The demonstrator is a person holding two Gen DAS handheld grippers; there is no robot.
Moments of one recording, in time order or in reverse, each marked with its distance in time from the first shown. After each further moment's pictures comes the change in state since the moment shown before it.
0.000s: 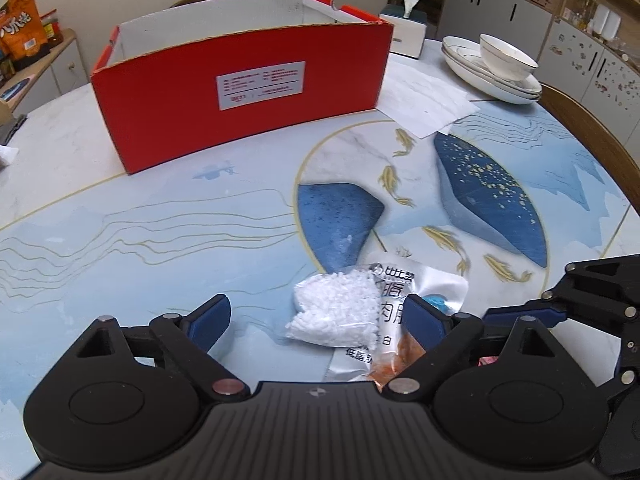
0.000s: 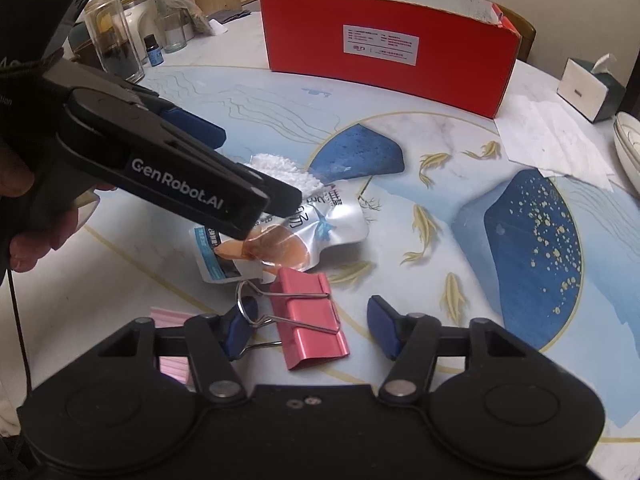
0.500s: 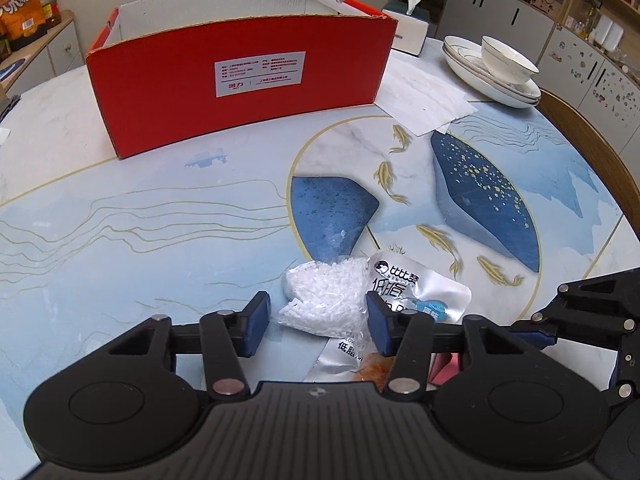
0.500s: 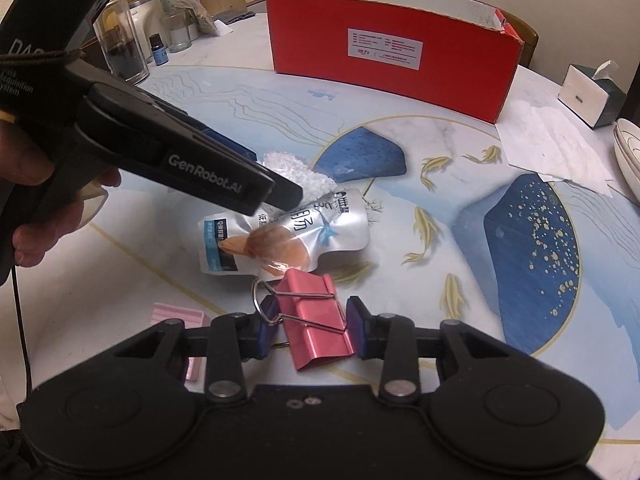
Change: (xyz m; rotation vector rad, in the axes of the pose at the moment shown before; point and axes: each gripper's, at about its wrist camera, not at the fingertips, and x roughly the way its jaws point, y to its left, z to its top) left arm 0.004 0.005 0.001 -0.048 0.025 -0.032; right arm -0.004 0.001 -0.002 -0.009 -0.005 0.003
